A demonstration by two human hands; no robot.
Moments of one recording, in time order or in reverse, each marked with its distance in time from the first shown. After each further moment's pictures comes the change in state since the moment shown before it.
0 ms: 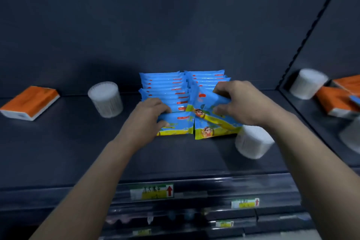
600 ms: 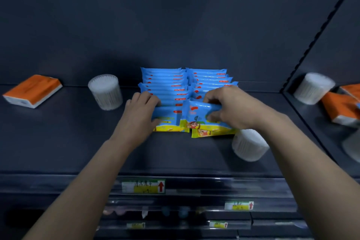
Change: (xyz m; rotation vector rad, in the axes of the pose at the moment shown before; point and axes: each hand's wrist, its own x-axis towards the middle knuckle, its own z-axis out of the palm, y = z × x) left_hand -0.010 -0.004 0.015 0.212 0.113 -0.101; right_hand 0.006 0.004 0.006 -0.050 -0.177 -0.126
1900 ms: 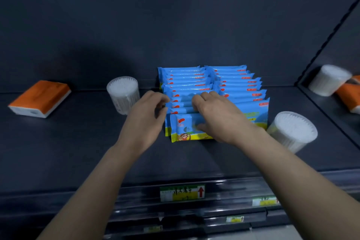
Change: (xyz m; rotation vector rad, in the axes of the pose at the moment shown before) left_hand -0.008 -0.046 -0.033 -0.483 0.042 -0.085; right_hand 0.043 -0.082 0.061 -0.363 0.067 -0.012
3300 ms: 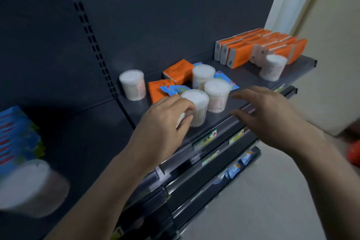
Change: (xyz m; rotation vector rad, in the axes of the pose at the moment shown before) left_hand 0.024 0.410 0.320 -0.166 -0.328 0.710; right_hand -0.378 0.399 -0.034 0.141 0.316 0.742
